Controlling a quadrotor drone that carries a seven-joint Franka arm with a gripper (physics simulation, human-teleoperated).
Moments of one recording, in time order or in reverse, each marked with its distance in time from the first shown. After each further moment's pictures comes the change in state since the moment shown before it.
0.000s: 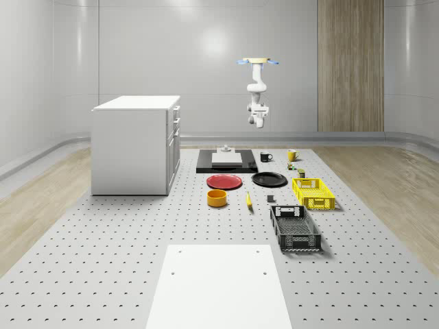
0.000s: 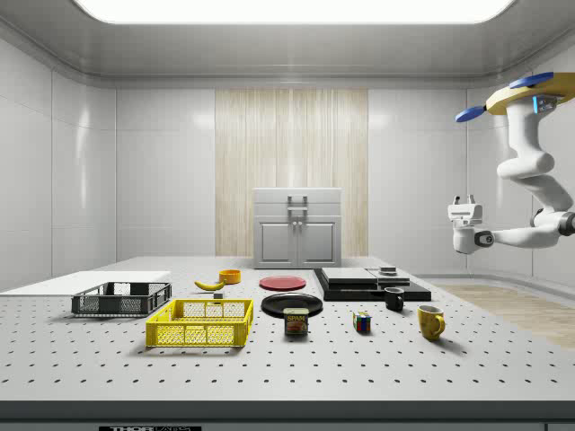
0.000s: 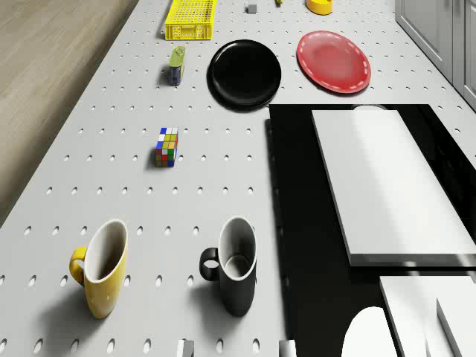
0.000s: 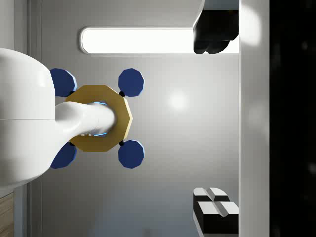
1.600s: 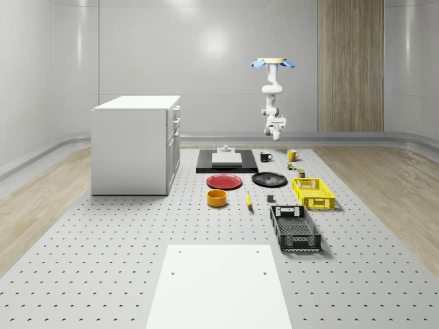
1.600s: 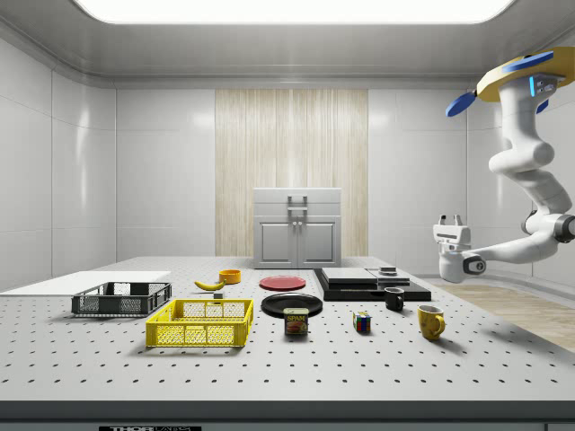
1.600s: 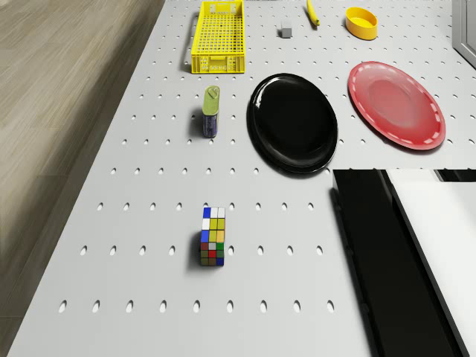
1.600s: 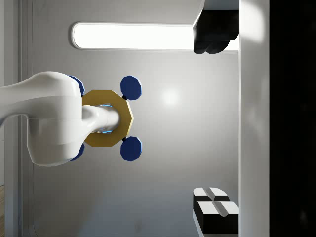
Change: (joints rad) arm -0.008 0.083 0.005 0.295 0.002 -0.187 -0.003
